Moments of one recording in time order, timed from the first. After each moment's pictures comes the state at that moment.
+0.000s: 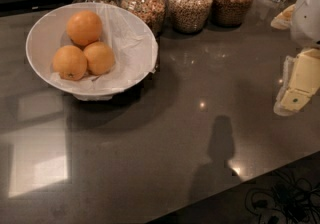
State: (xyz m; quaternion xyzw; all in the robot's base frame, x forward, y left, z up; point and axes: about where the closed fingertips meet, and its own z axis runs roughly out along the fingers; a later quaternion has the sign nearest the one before) arm 0.438 -0.217 0.976 -0.60 0.78 -0.03 0.16
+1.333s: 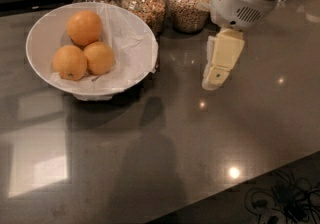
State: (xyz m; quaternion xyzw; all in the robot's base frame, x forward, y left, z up) arm 0.496 -0.097 0.982 -0.68 0.70 0.00 0.22
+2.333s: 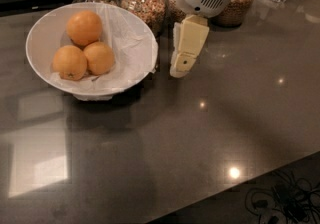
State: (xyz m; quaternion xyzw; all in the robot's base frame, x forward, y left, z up) arm 0.514 -0.029 1.000 -0.72 0.64 0.03 0.26
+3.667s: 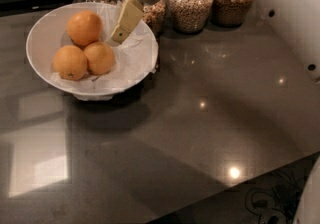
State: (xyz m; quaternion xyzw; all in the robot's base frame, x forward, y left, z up) arm 0.615 0.105 1.005 -0.70 0.56 0.18 0.41
